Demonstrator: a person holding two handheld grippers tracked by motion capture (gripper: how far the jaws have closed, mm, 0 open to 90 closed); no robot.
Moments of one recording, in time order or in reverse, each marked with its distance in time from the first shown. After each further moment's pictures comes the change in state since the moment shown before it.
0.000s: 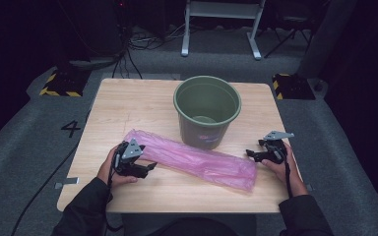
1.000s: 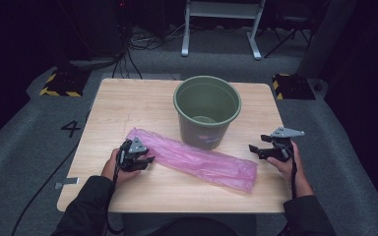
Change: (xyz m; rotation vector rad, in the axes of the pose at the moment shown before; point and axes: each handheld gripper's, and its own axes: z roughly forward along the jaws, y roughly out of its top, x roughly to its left) left arm 0.011 -0.007 0.038 0.104 0.026 -0.056; right arm 0.007 0.019 -0.034 -0.110 0.035 -0.003
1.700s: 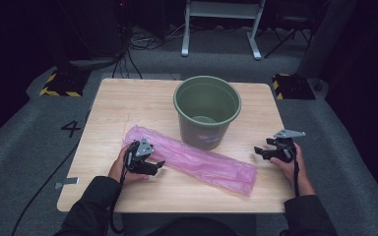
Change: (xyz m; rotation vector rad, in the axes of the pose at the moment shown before) left arm -0.023 0.016 0.005 -0.077 -0.012 0.048; right arm -0.027 -0.024 0.012 0.092 -0.057 0.054
